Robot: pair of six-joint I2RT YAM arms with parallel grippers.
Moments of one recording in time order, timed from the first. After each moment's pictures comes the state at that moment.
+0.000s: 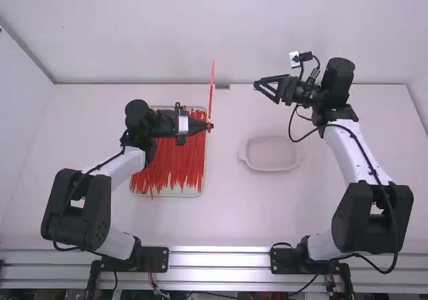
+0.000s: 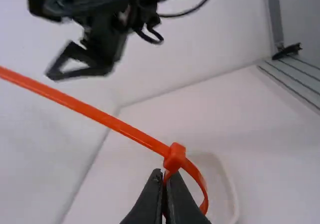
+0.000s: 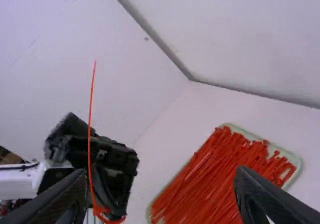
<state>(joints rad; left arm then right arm) -0.12 1.58 0.80 0.90 1.33 0.31 -0.01 1.60 1.23 0.12 -1.24 0.46</state>
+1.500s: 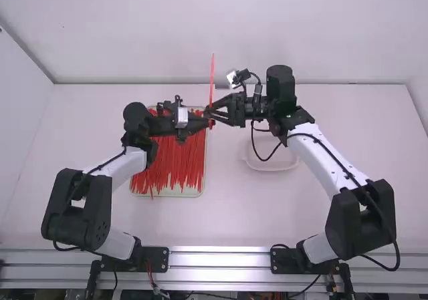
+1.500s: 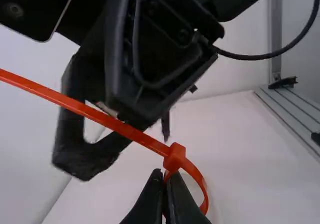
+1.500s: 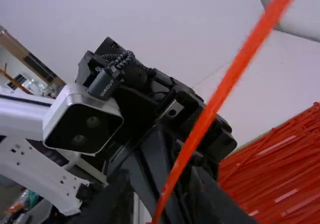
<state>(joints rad) -0.14 1.58 0.80 1.03 1.31 0.02 0.35 1.60 1.23 0.04 -1.24 0.31</state>
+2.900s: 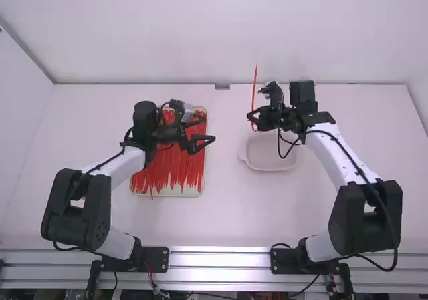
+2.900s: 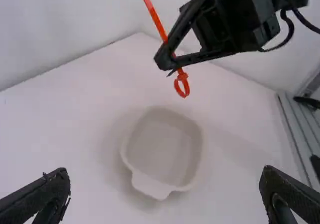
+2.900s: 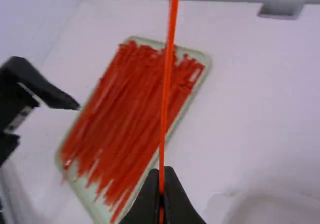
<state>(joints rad) -0.12 1.58 0.80 0.40 1.08 0.07 0.15 1.60 1.15 -0.38 -0.68 0.03</state>
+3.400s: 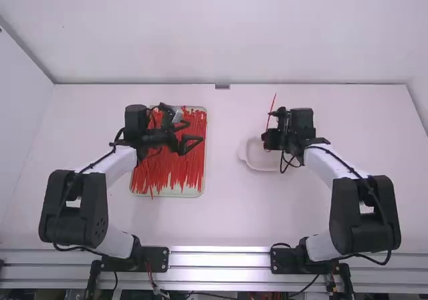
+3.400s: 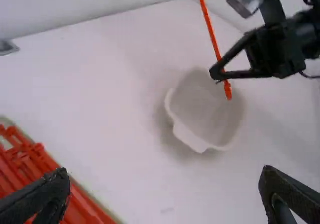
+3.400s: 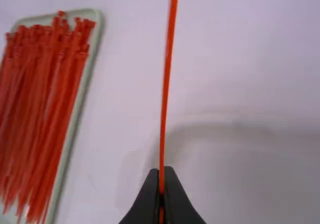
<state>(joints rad) -0.01 1.58 0.80 0.17 1.00 0.19 0.11 1.60 0.84 -0.13 -0.43 0.18</state>
